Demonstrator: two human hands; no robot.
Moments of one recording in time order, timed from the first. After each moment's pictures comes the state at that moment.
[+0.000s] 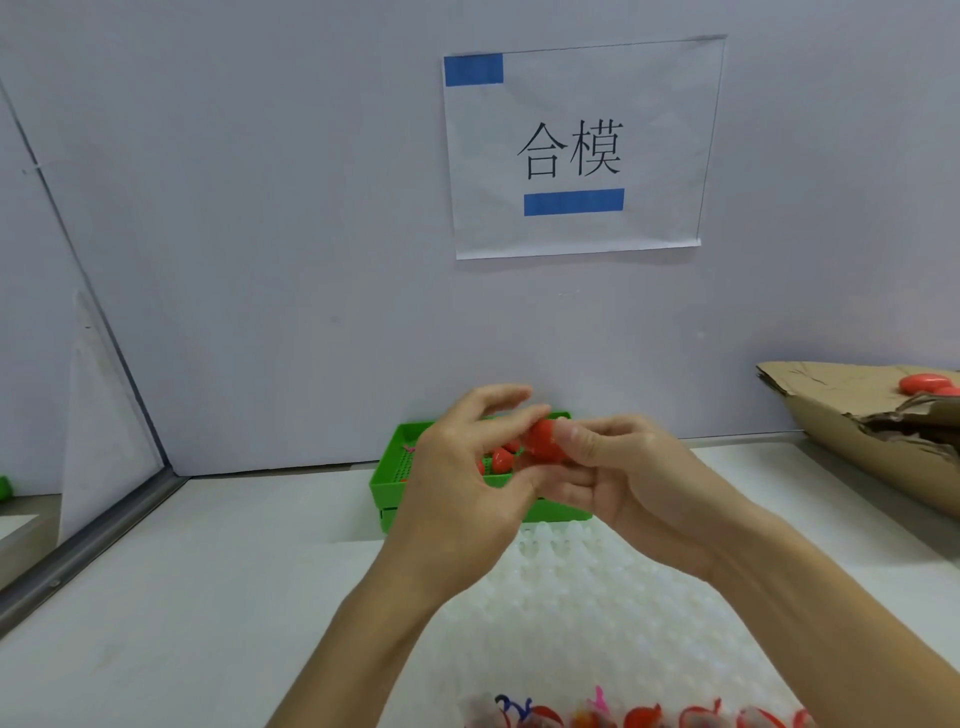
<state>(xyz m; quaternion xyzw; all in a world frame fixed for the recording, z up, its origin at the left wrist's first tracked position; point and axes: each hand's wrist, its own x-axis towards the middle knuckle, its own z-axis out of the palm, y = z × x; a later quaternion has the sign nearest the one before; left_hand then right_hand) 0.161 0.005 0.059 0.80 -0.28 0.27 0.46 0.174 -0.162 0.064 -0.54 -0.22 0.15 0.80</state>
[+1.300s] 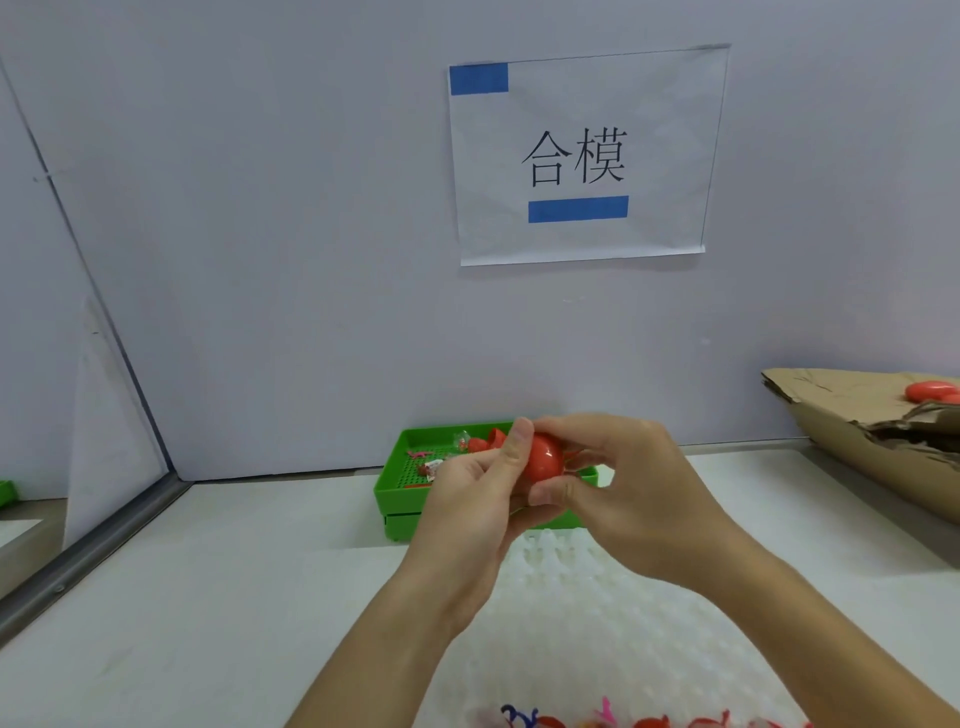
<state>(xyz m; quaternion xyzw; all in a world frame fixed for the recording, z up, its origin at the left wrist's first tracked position) 0.170 -0.010 0.047 0.61 -0.10 0.00 0.79 0.176 -0.157 0.052 -0.80 -0.30 -0.21 0.48</state>
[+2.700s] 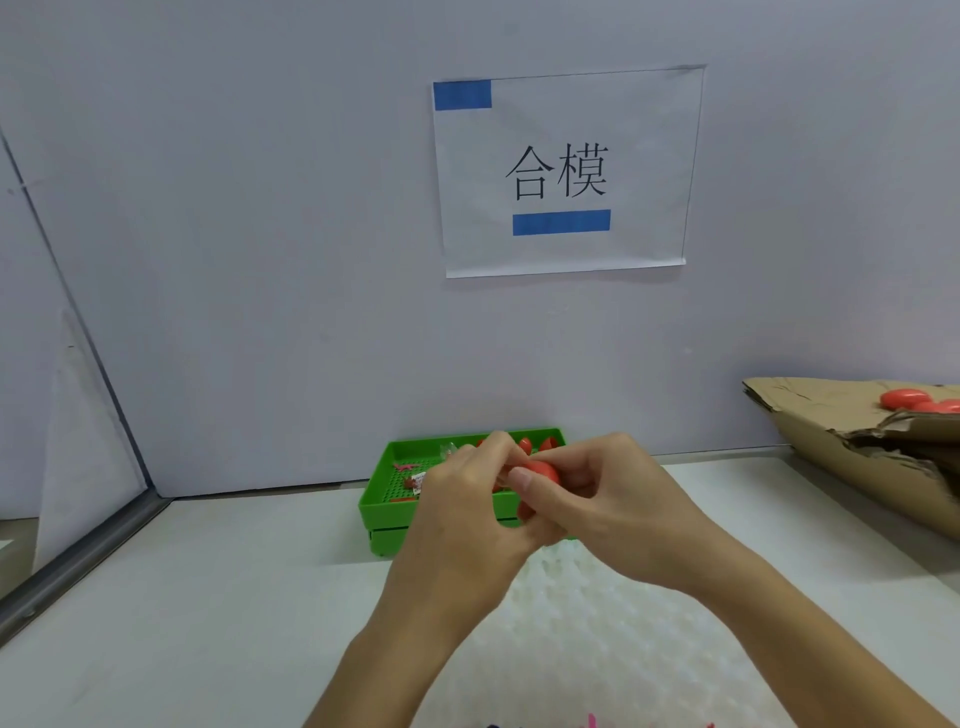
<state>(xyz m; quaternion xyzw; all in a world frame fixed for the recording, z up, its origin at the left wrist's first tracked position) 0.165 -0.003 0.045 0.84 -0.25 0.31 0.39 0.171 -0.157 0.058 -0.78 -0.24 -0.07 0.57</state>
